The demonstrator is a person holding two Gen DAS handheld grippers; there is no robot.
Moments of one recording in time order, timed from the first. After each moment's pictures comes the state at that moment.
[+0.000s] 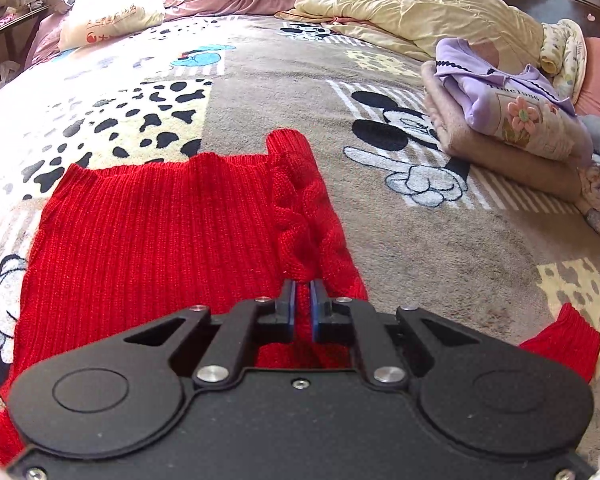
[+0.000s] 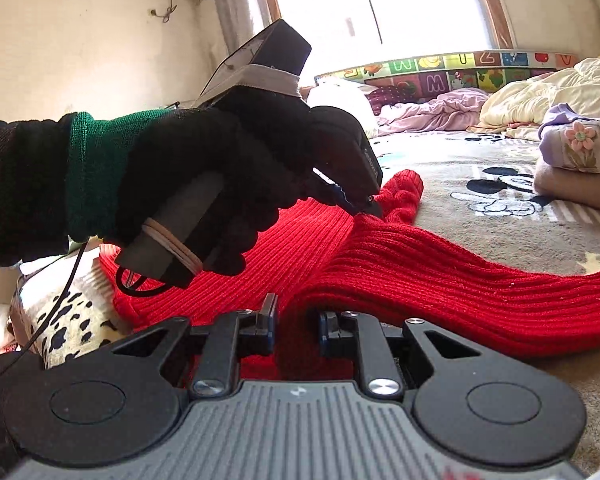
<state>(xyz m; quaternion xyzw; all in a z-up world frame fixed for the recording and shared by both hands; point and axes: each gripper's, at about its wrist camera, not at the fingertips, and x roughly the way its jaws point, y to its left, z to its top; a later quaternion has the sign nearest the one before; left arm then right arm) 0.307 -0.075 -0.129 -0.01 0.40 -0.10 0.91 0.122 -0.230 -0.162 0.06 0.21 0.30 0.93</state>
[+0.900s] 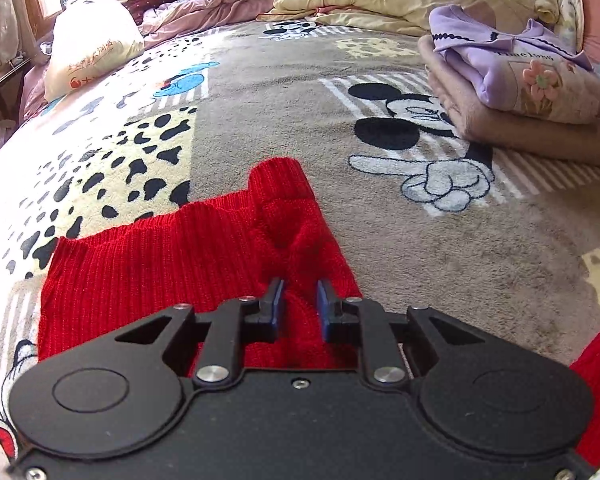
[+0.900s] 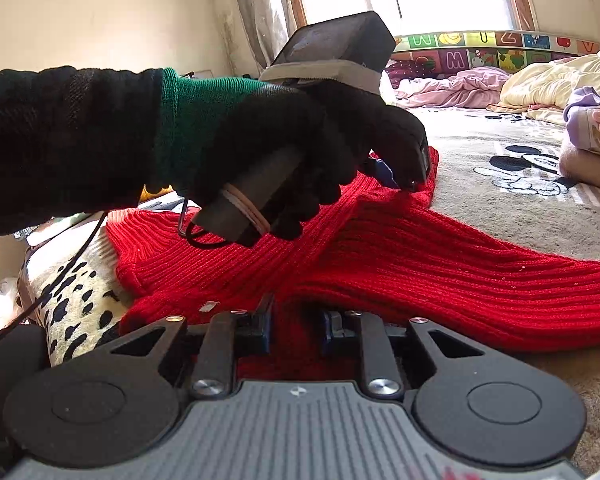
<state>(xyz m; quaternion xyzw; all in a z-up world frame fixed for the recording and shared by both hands) 0.334 -0.111 -0.115 0.10 0.39 -0.11 0.91 0.131 -0.217 -0.170 0.04 0.24 0.32 0.91</state>
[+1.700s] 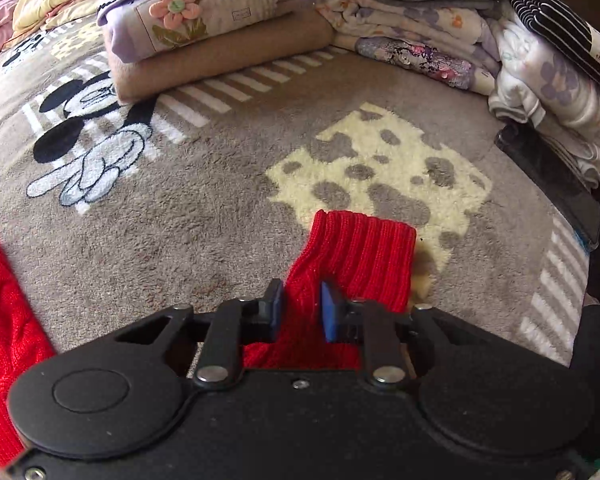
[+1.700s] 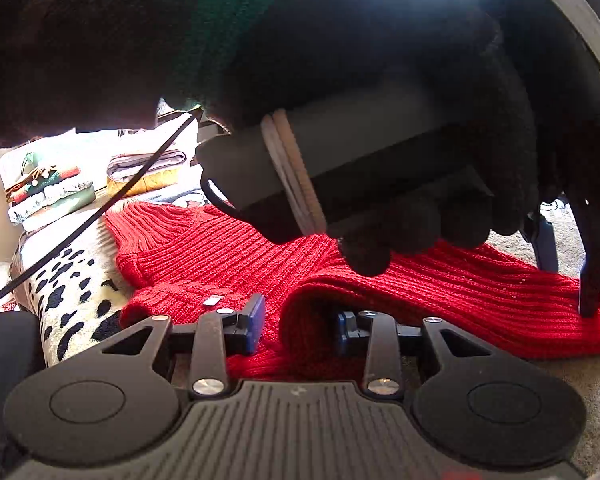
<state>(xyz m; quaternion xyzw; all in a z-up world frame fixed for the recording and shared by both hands) 0.279 -0.243 -0.125 0.21 0.44 -0.39 0.78 0.123 -0.212 -0.169 0.02 0.23 0.32 0.92</state>
